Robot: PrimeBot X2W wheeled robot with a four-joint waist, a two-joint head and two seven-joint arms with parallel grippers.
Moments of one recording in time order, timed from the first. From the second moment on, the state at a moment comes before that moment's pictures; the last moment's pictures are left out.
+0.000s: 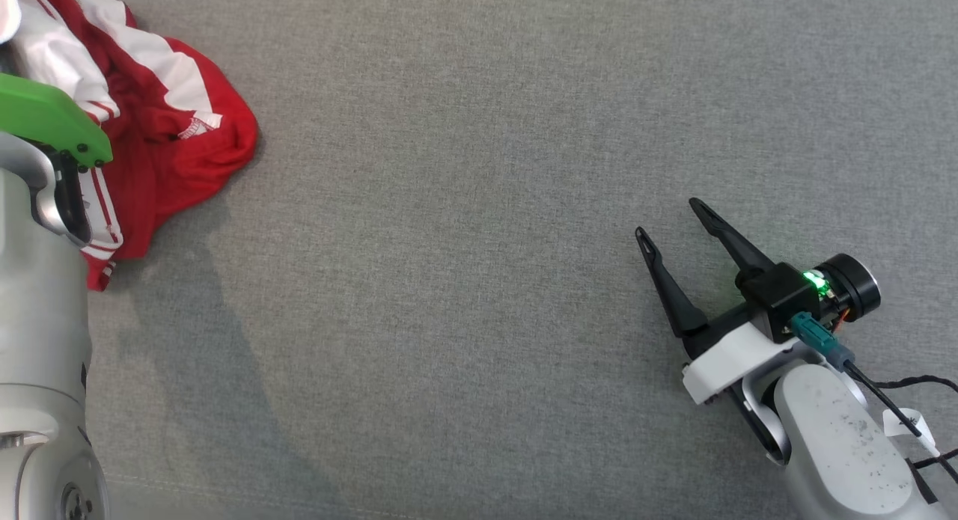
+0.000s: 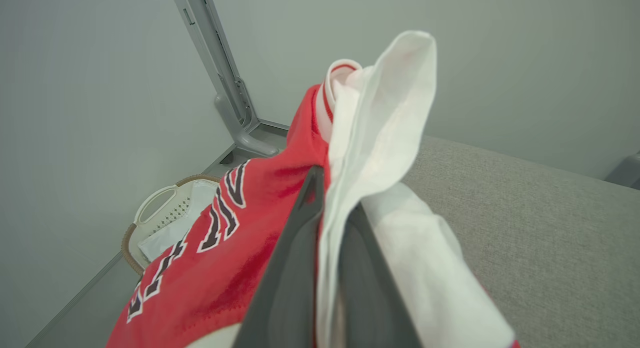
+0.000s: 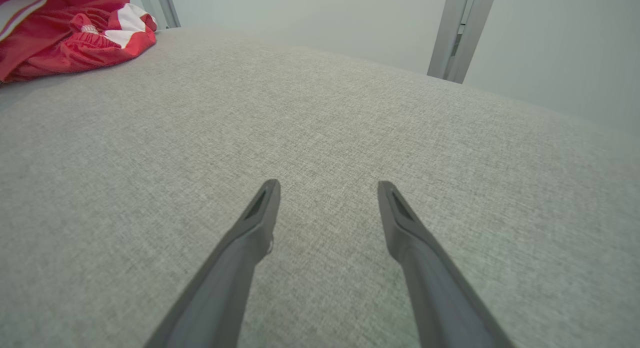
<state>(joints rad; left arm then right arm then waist) -1.09 0.26 0.09 1.19 -0.23 -0.03 -0.22 -0.35 -0.17 0.23 0.26 0.04 0.13 -0.26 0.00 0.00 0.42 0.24</state>
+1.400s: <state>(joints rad) -0.80 0.05 -0.79 0.61 -0.73 0.04 -0.26 -0.22 -0.05 0.19 0.27 0.05 0.13 -0.26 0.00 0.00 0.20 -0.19</state>
